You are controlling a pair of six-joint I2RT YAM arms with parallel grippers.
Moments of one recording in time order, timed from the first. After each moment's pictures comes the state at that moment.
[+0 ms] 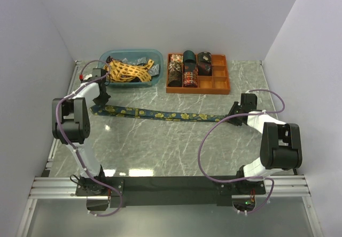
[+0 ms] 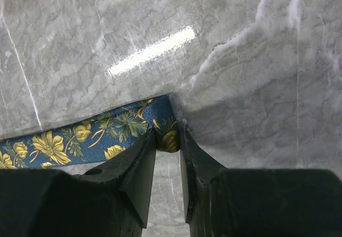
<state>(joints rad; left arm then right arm) 0.03 1.89 1.30 -0.53 -0.37 -0.70 -0.08 1.52 0.70 -0.15 -0.12 0.48</state>
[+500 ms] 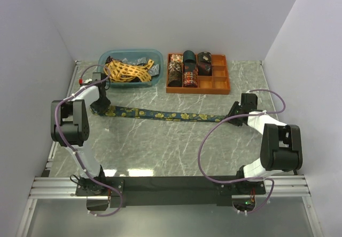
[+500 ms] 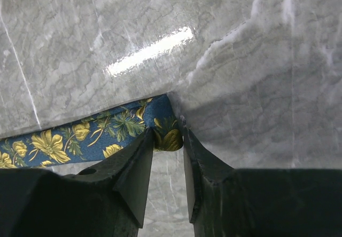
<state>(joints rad) 0.03 1.84 1.22 -0.56 -0.39 -0.69 -0.08 1.51 0.70 -0.16 -0.12 0.48</state>
